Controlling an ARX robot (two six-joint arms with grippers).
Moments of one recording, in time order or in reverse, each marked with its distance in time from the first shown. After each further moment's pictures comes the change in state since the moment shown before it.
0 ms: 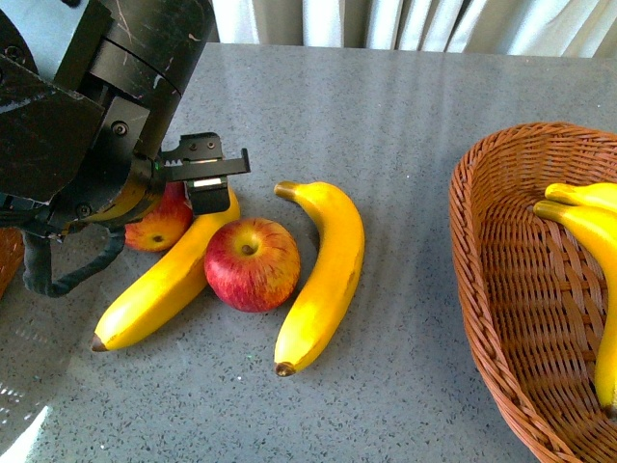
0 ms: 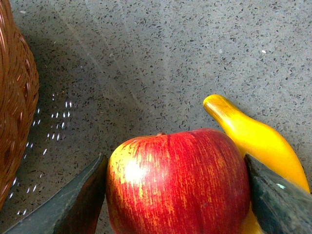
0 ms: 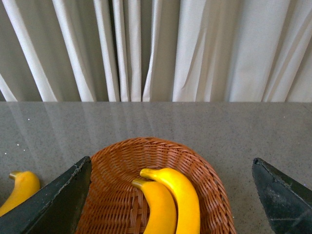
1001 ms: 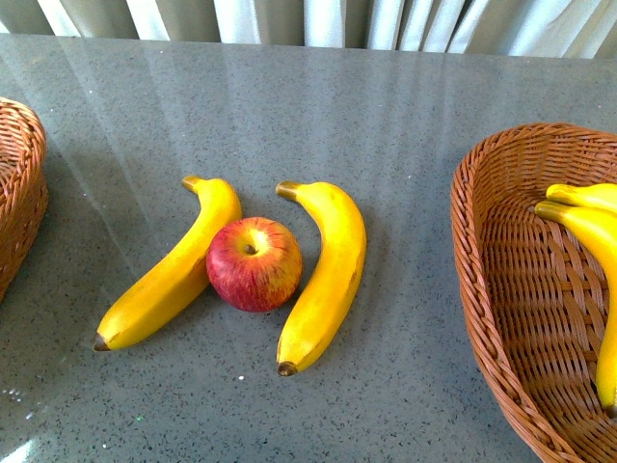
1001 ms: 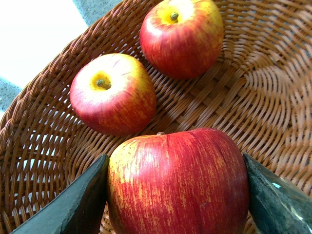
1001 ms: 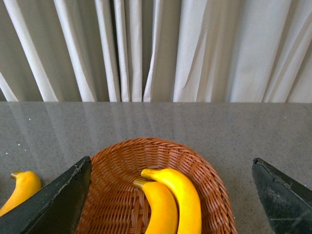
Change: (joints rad) left arm 0.374 -0.507 -0.388 -0.070 -0.089 -0.028; right arm 0.000 0.000 0.000 0.000 0.000 0.000
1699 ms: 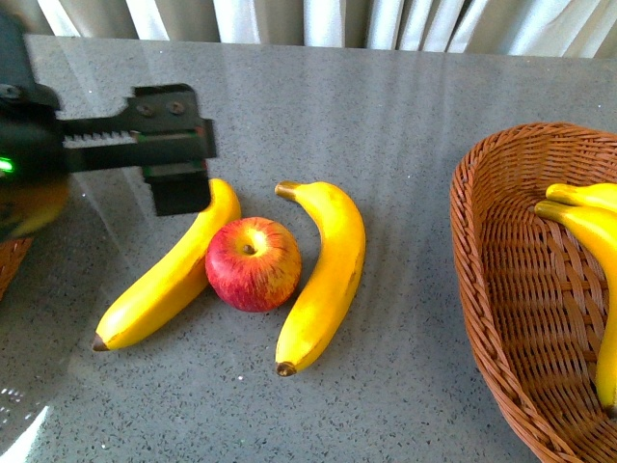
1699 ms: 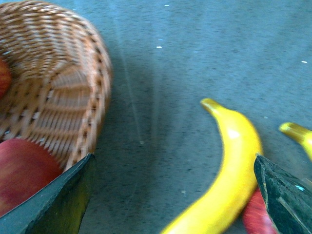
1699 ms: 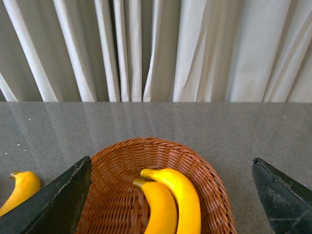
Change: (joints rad) left arm -0.496 0.071 0.095 0.132 0.068 0.094; right arm 0.000 0.000 0.000 0.000 0.000 0.000
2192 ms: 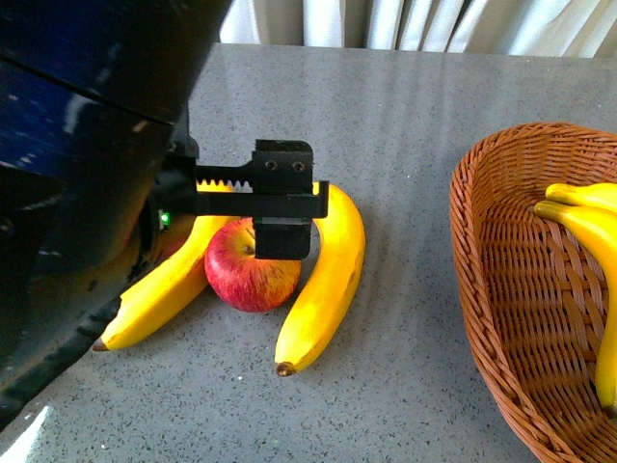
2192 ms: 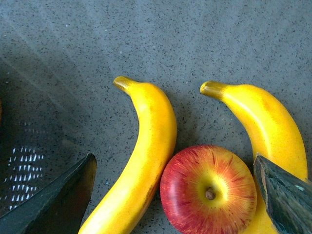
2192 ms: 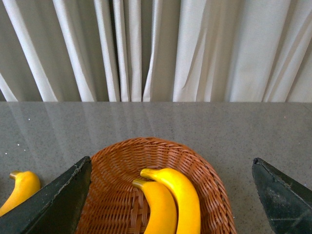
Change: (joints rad) left arm -0.119 0.189 0.075 0.063 0.025 0.044; right arm 0.000 0.000 0.000 0.000 0.000 0.000
